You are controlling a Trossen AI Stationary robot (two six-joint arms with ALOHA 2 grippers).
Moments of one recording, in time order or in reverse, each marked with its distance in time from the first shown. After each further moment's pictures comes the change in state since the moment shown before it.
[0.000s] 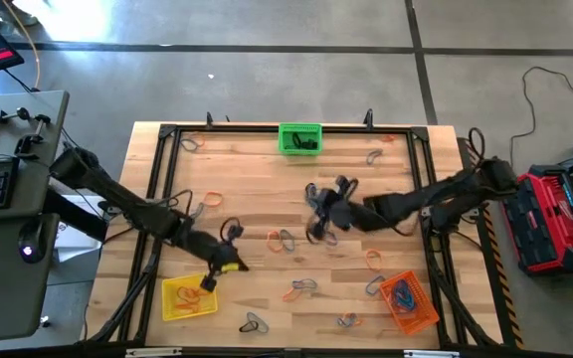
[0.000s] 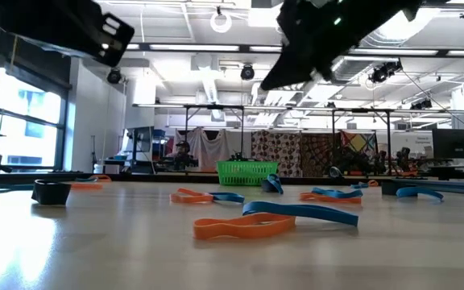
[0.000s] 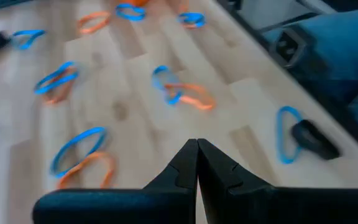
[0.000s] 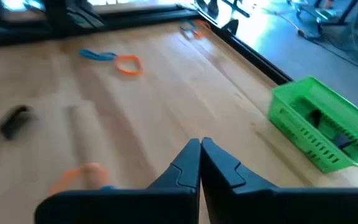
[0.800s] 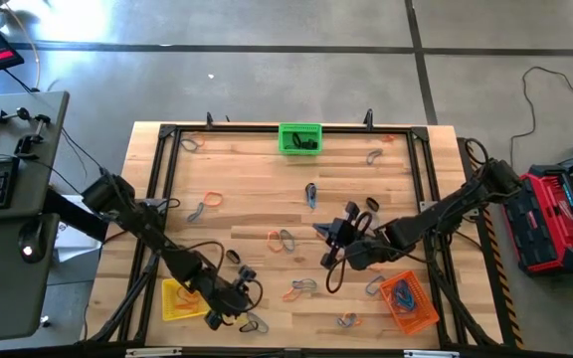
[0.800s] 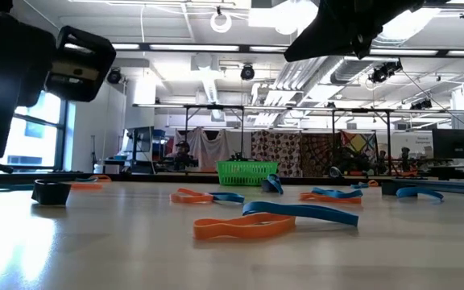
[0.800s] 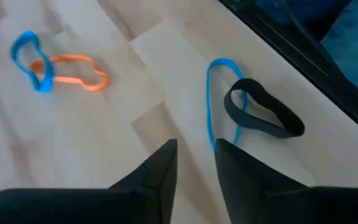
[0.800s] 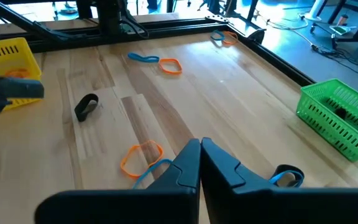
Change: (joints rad) left arm -0.210 0.471 0.203 0.034 -0.036 0.010; right arm 0.284 -0.013 0.000 -0.062 0.198 0.146
